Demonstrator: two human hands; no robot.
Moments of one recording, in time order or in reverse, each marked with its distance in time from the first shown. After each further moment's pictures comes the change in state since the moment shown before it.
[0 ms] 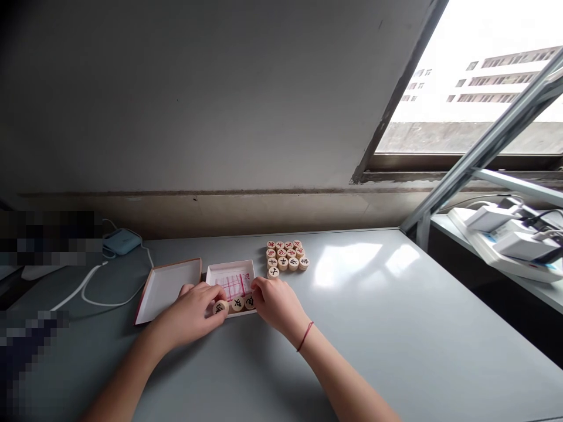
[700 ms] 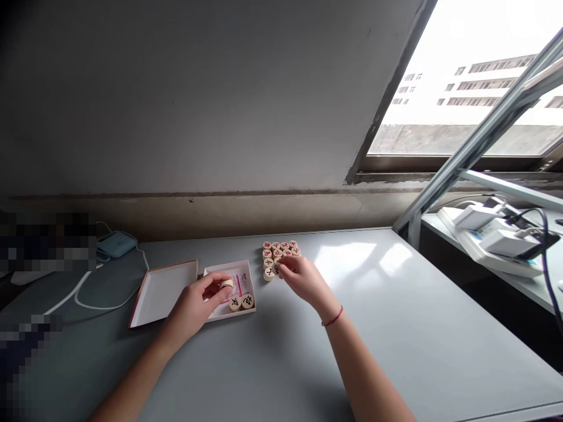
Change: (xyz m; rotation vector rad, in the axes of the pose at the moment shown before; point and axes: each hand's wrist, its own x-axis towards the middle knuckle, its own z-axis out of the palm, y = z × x) left_hand 0.012 0.012 0.012 -0.595 0.282 -0.115; right_hand 0.001 0.036 -0.052 0.366 0.076 0.182
